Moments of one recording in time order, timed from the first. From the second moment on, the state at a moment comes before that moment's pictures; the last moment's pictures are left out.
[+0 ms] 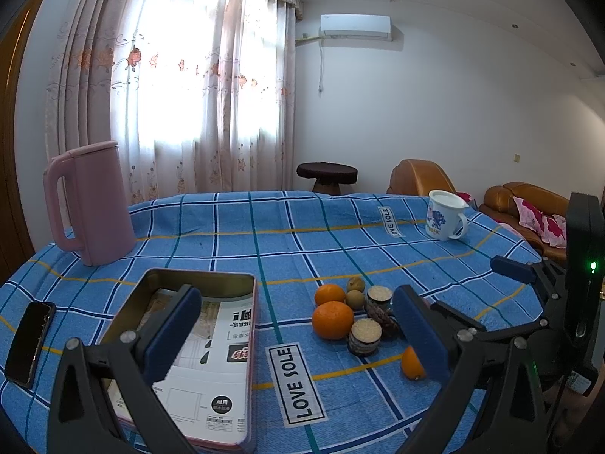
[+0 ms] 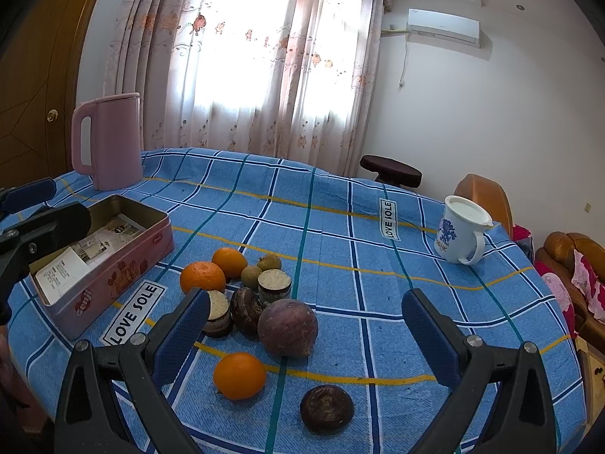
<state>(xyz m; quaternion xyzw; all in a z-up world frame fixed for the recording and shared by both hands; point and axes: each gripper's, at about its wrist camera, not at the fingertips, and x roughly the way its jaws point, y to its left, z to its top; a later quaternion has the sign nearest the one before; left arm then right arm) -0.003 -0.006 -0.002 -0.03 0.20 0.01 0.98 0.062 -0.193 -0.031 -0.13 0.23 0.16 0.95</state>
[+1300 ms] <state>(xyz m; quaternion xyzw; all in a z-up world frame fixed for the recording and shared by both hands) 0.029 -0.071 -0.057 -0.01 0.29 -0.09 0.95 0.065 -0.244 -0.092 -0.08 0.33 0.23 0.91</state>
